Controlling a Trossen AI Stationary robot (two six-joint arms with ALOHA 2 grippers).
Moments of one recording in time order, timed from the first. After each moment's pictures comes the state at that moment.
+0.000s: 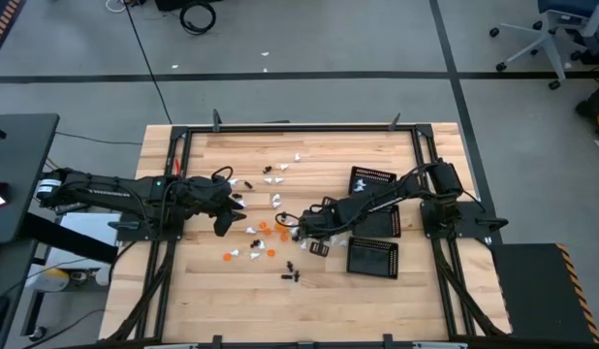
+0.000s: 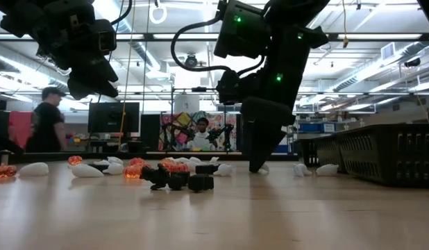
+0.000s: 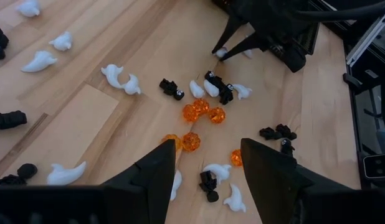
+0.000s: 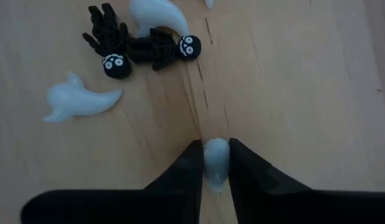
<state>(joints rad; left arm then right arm) -0.01 0.77 0.47 -0.33 -0.01 -0.56 0.15 2.01 1.26 -0.55 0.19 0.41</state>
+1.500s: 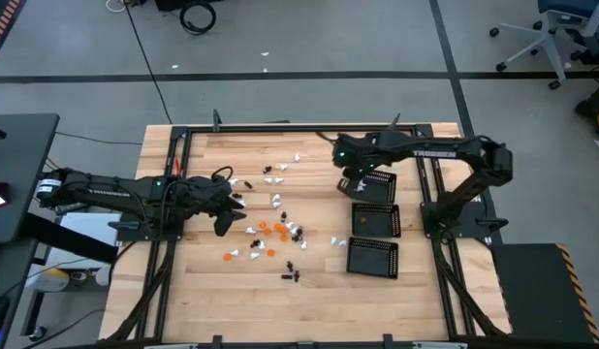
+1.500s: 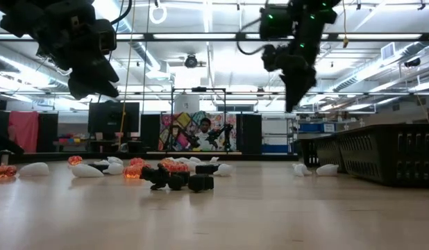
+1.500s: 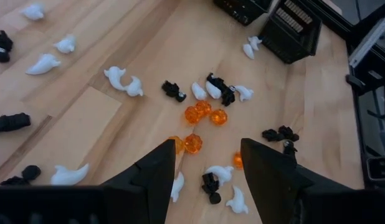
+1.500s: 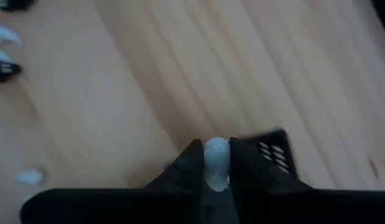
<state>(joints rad) -0.01 0.77 0.47 -0.33 -0.03 -0.56 -0.31 1.52 1.18 -0.92 0.10 0.21</state>
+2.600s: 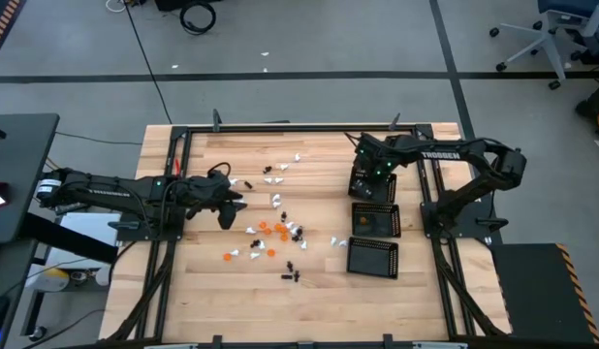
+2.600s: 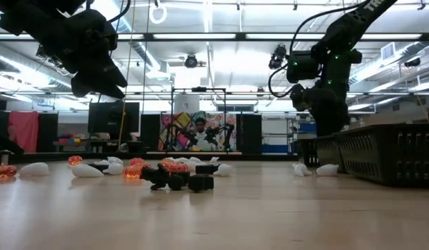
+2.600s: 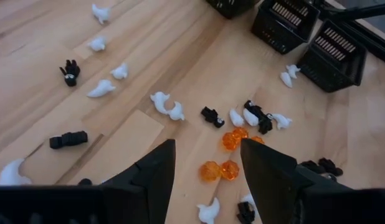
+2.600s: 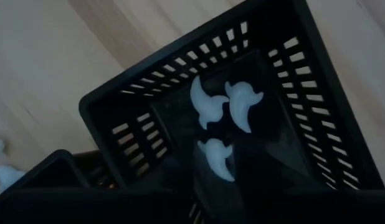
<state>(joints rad) -0.01 0.77 0.47 -0.32 -0.20 -0.56 -0.54 1.44 0.81 -0.71 -0.18 0.19</state>
